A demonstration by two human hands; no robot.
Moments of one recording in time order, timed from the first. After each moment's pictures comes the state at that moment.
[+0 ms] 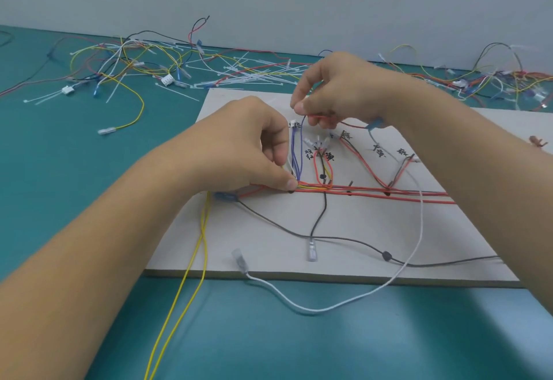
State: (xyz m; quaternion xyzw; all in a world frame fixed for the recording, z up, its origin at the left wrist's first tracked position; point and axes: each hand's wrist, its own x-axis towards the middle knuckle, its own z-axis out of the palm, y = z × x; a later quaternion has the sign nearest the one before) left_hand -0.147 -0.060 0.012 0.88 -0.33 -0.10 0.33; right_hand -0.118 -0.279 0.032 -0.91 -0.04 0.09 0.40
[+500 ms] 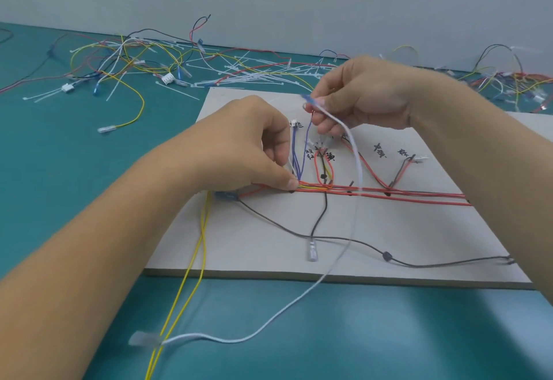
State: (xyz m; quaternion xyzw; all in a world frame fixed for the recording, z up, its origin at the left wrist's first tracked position) left_hand -0.146 -0.060 0.010 0.88 -0.33 -0.09 0.32; right_hand -0.126 -0.303 0.036 -0.83 -0.01 0.17 0.53
